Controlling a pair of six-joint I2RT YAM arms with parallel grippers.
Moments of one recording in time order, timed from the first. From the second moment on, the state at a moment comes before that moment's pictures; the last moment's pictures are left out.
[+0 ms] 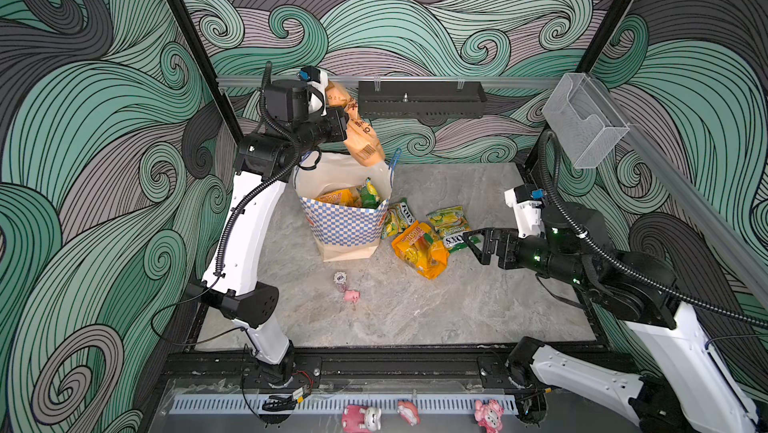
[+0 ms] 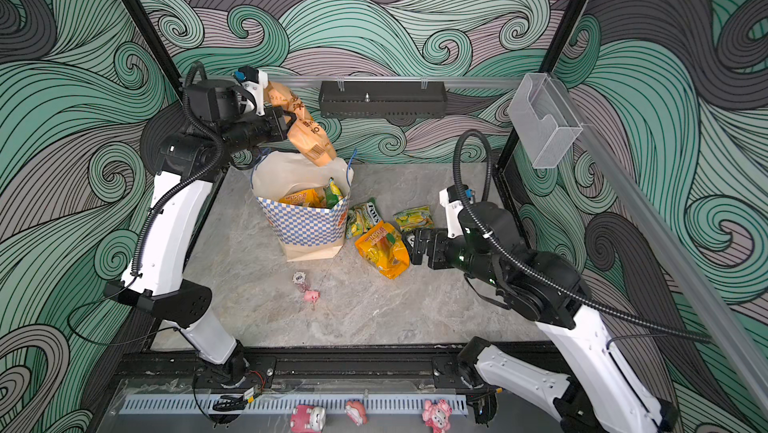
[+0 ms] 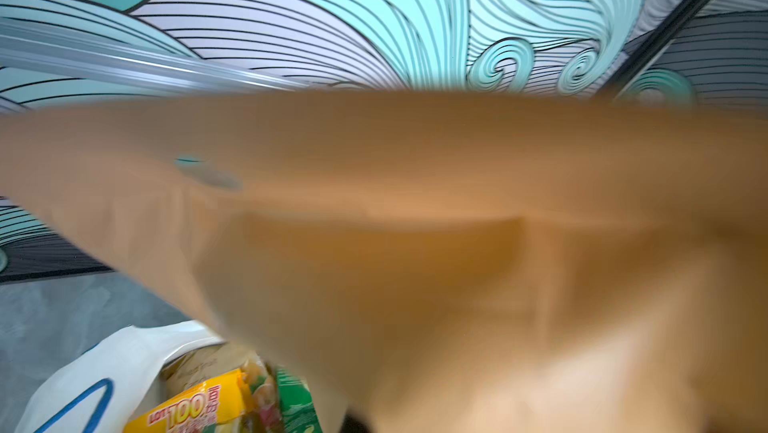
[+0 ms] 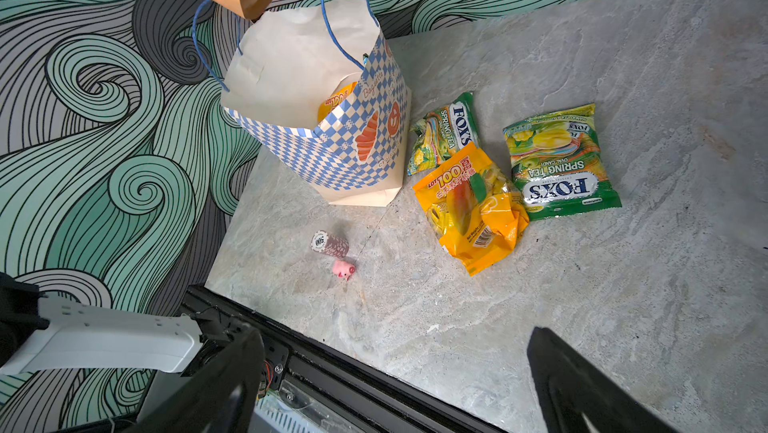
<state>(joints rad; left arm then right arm) -0.32 1.70 2.33 -0.89 0.20 -0.37 0.73 0.95 1.54 -1.20 0.07 0.56</state>
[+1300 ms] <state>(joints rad) -1.11 1.59 1.60 -0.91 -0.24 0.32 0.73 0.71 1.42 -1.30 0.28 0.56</state>
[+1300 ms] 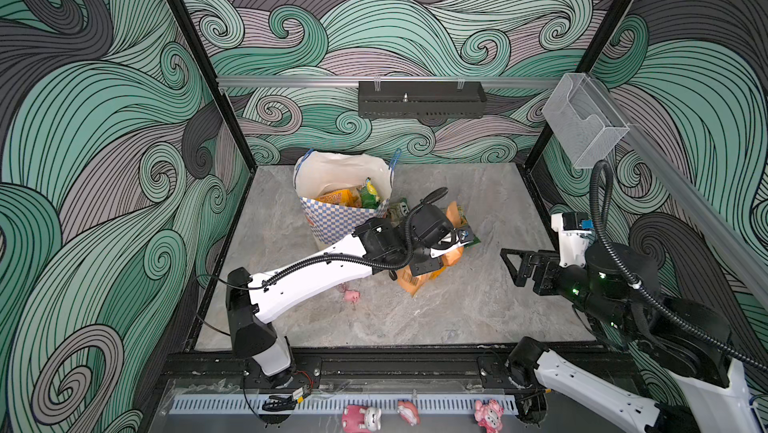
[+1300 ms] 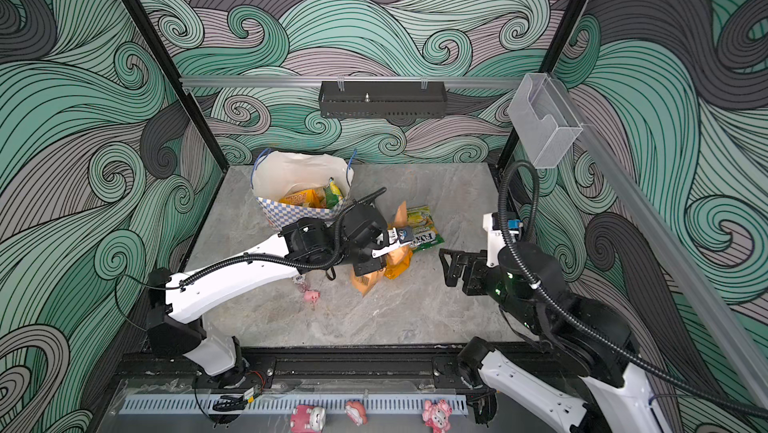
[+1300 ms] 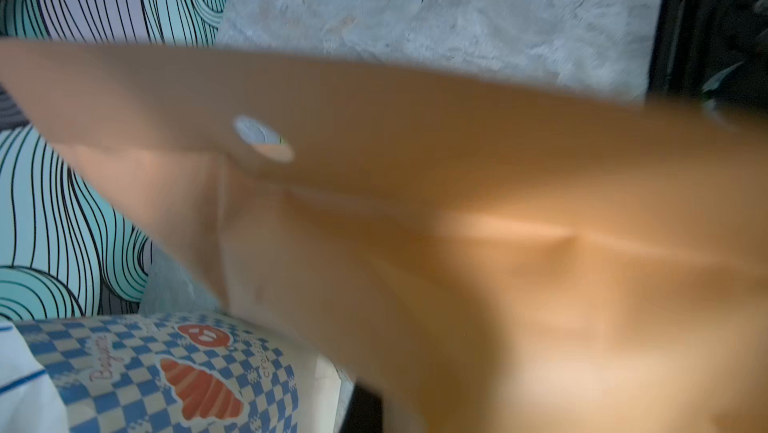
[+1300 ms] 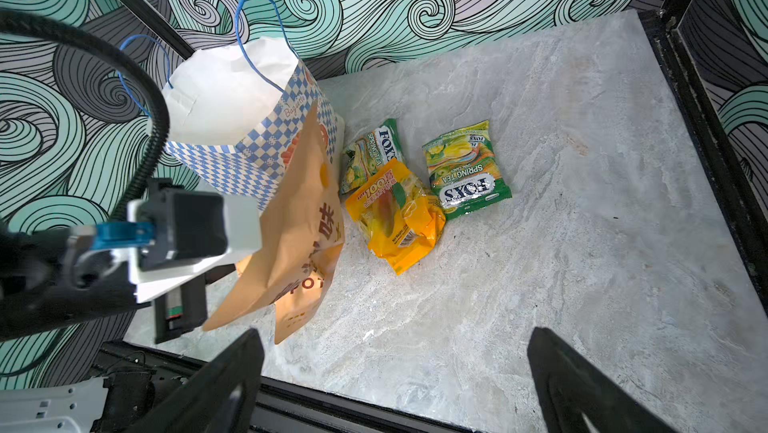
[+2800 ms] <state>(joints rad) -0.93 1.52 1.16 -0.57 -0.17 -0.12 0.73 0.76 1.37 -1.31 0.15 0.58</state>
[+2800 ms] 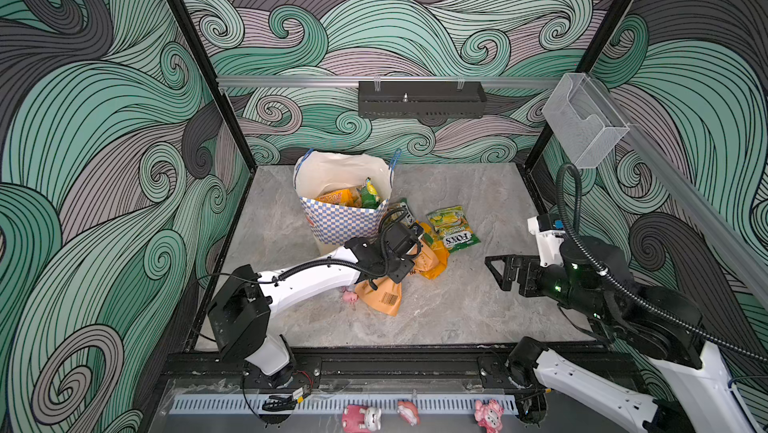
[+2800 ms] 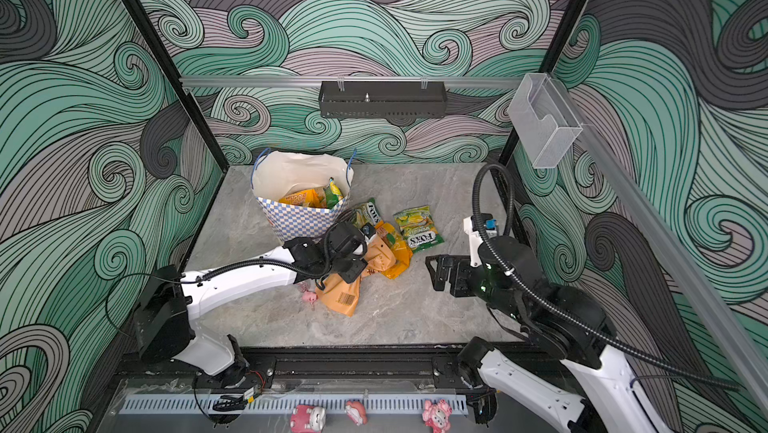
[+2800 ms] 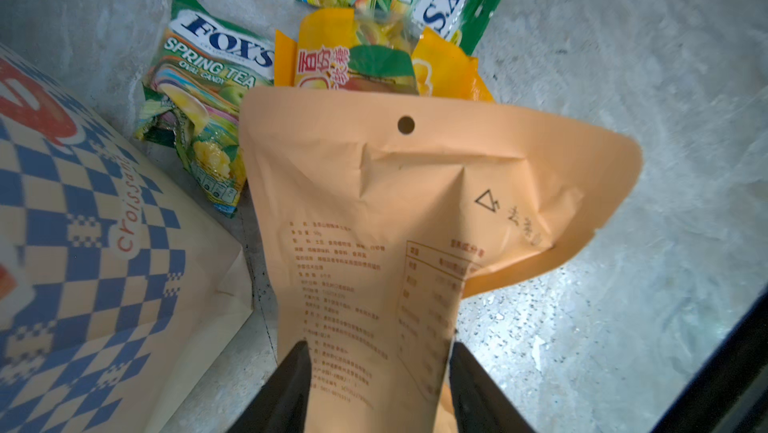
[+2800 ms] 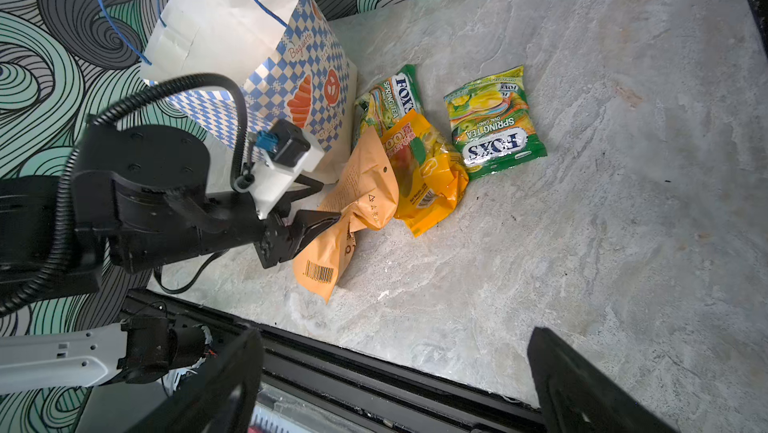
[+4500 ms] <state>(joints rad) -0.41 1.85 1.95 -0.90 -0.13 -0.38 0.73 0.87 1.39 -1.27 0.04 0.56</state>
